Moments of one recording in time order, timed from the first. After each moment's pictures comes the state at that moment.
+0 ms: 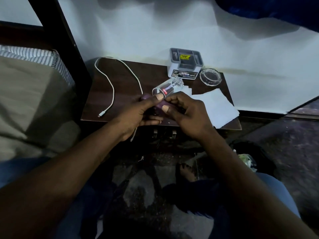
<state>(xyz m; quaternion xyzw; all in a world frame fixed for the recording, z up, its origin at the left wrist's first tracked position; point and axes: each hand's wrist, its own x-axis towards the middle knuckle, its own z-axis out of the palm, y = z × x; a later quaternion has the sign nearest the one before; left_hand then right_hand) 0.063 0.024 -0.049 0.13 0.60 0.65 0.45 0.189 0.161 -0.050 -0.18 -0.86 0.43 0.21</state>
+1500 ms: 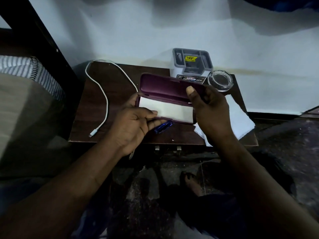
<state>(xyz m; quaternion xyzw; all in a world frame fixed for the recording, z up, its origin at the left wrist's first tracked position) 0.015 0.071 -0.073 0.09 0.44 0.77 0.46 0.130 0.228 -0.058 -0.38 -0.75 0.46 0.28</state>
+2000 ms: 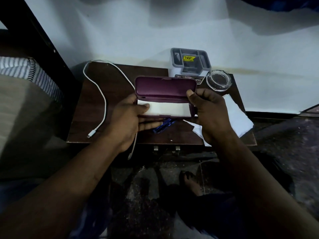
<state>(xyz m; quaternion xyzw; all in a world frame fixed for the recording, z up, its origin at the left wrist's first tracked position) 0.008 0.076 -0.074 0.05 0.54 0.72 0.44 0.130 0.236 -0.064 -0.39 -0.63 0.63 0.23</state>
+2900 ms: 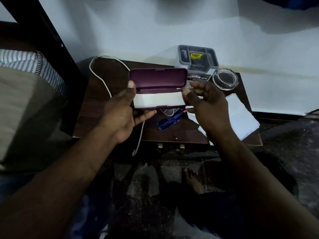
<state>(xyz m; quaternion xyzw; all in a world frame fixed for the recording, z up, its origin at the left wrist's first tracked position) -0.013 0.066 -0.070 -0.04 0.54 0.74 0.40 0.119 0.229 -0.068 -0.38 -0.72 0.52 0.25</state>
